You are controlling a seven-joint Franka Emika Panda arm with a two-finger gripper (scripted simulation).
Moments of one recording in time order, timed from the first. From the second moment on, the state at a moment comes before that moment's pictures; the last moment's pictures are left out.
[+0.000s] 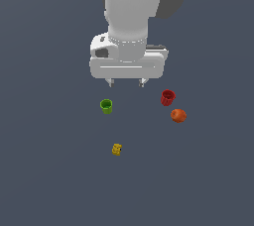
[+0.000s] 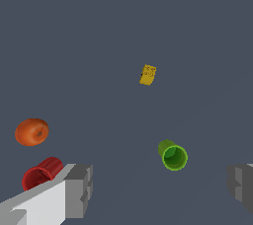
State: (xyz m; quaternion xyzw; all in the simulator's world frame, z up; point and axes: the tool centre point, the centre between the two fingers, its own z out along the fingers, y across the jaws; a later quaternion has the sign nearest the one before) arm 0.007 -0.001 0.314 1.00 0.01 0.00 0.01
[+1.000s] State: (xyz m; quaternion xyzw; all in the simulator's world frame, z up) arm 0.022 0.019 0.304 1.00 0.04 0.01 0.01
